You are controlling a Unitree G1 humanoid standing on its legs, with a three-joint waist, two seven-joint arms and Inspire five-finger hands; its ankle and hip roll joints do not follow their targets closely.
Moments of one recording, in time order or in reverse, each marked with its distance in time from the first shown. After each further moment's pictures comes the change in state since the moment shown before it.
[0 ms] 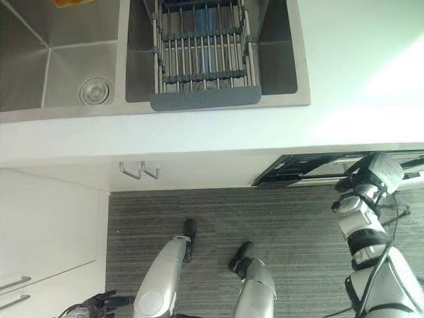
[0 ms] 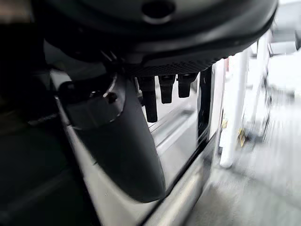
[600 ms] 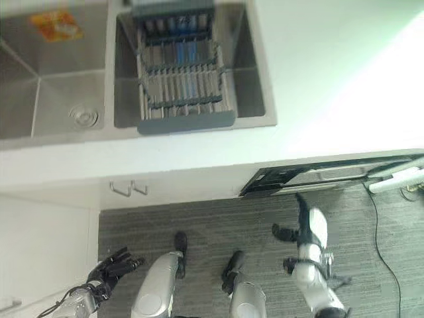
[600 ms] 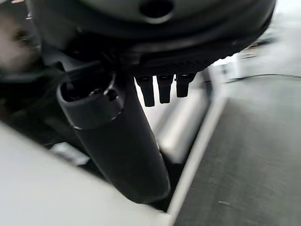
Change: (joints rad) left arm 0.024 -0.034 0.105 -0.222 -0.154 -0.267 -0.043; right arm 0.746 0.370 -0.317 -0.384 -0.063 -0.412 -0.036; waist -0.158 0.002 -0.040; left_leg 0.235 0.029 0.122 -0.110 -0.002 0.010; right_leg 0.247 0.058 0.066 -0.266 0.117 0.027
